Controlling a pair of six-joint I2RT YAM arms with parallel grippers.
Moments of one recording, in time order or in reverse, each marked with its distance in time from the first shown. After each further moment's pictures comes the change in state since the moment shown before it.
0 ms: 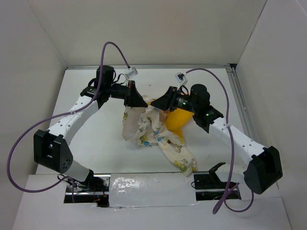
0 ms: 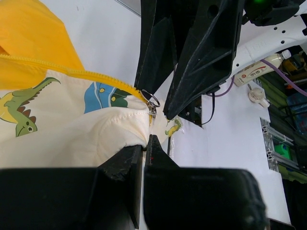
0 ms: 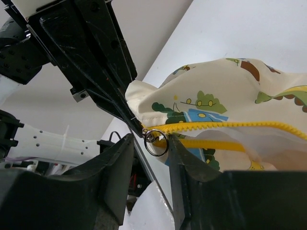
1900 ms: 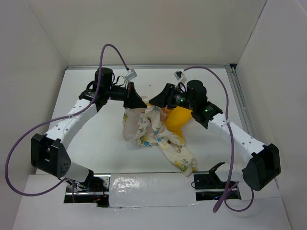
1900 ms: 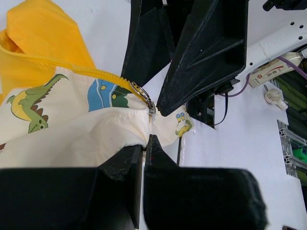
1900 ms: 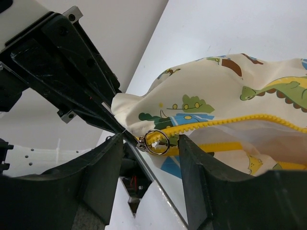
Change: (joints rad) left arm -0.005 -0.050 -0.051 0.023 -0.061 0.026; right arm 0.020 0.040 0.105 -0.181 0.096 -0.003
